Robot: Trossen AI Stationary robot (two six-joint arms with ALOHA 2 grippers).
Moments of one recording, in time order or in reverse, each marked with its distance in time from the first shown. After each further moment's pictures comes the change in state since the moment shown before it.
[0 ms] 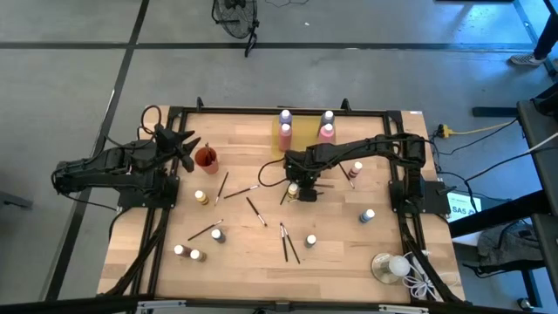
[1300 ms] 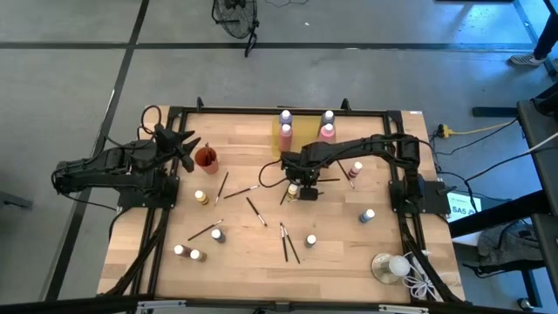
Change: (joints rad) left arm 0.000 0.000 0.000 0.000 0.000 0.000; right arm 0.007 0.020 0.122 -0.195 0.081 0.025
